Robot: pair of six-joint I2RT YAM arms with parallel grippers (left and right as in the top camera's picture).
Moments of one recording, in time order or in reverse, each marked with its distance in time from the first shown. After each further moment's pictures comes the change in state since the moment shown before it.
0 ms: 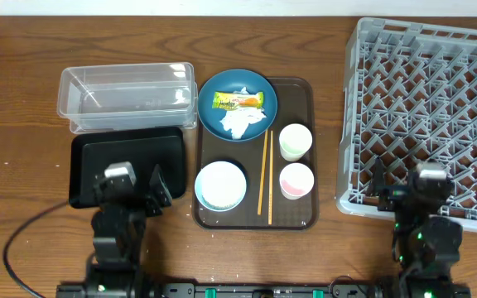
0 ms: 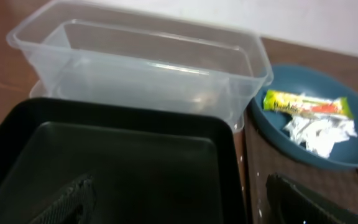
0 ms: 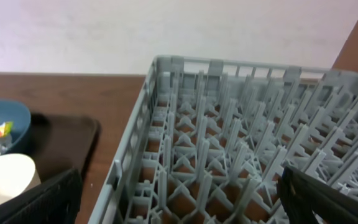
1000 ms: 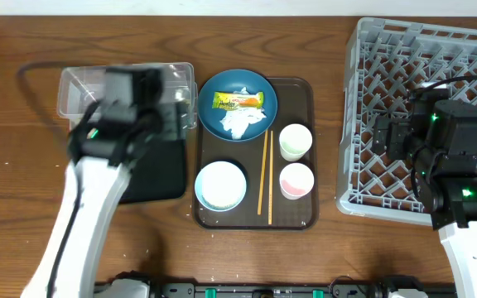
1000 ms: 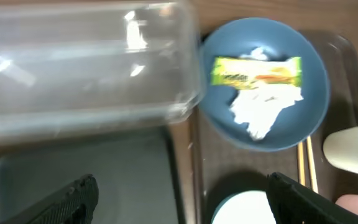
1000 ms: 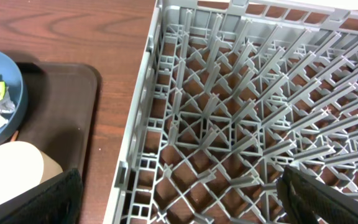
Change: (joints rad) left arm -0.145 0.961 0.993 -0.526 0.105 0.110; right arm 0.000 0.695 0.714 -0.501 -0.020 0.000
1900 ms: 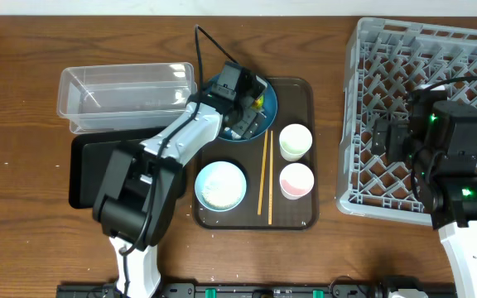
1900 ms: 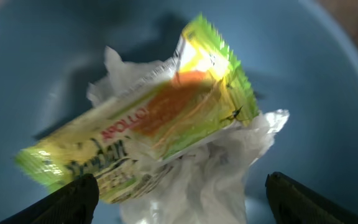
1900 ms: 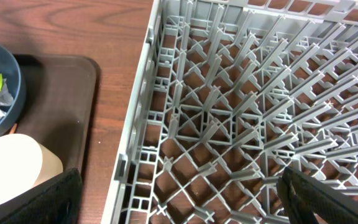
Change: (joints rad) left arm -0.255 0.653 0.077 0.427 0.014 0.336; right arm 0.000 0.002 0.000 -0.024 0.000 0.000
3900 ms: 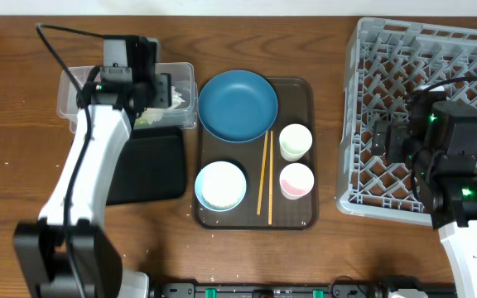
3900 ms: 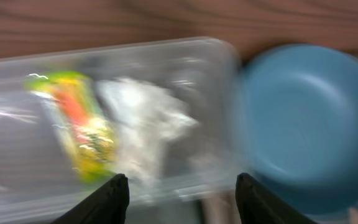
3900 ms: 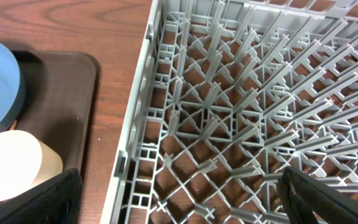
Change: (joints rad) left arm 0.373 -0.409 -0.003 -0.286 0.062 -0.243; right arm 0.000 0.001 0.000 -0.010 0.000 0.000
